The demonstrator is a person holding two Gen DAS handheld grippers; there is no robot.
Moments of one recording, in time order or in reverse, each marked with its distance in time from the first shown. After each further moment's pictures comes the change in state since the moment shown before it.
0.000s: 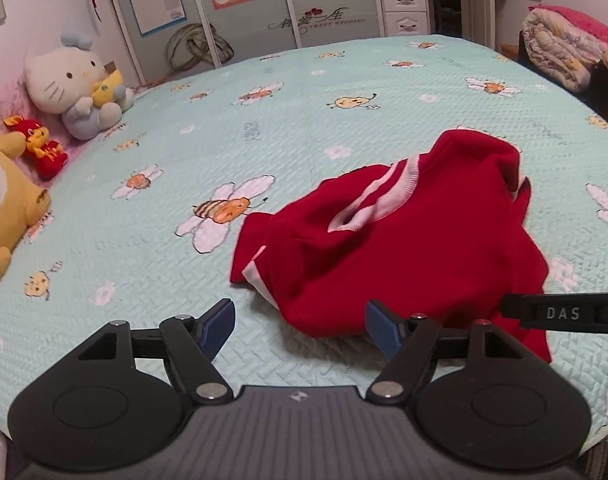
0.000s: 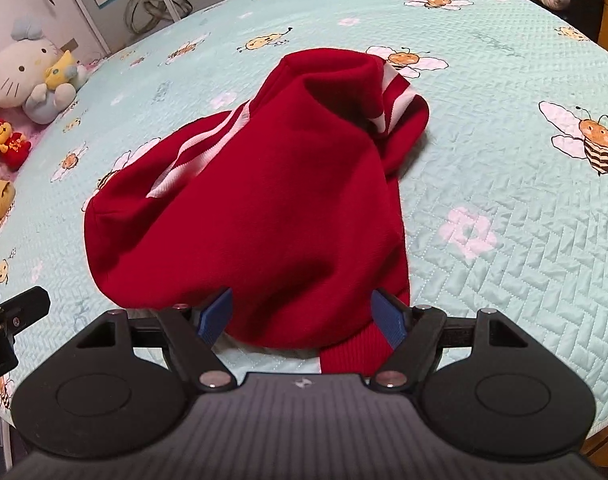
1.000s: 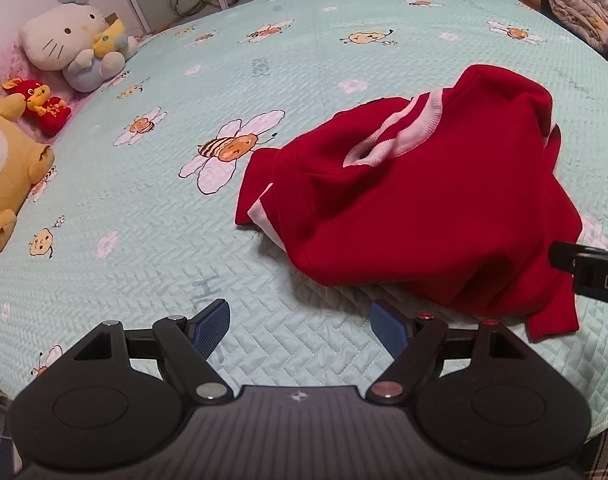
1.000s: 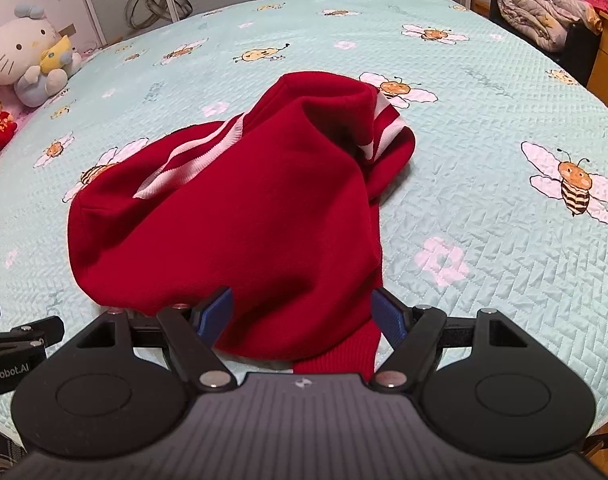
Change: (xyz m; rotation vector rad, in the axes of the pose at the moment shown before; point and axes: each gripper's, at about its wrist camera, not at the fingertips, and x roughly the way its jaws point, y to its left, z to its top) left arm 0.029 -0.005 -0.008 -0.010 0.194 0.040; right arm -0.008 0.014 0.001 -0.103 -0.054 -0.102
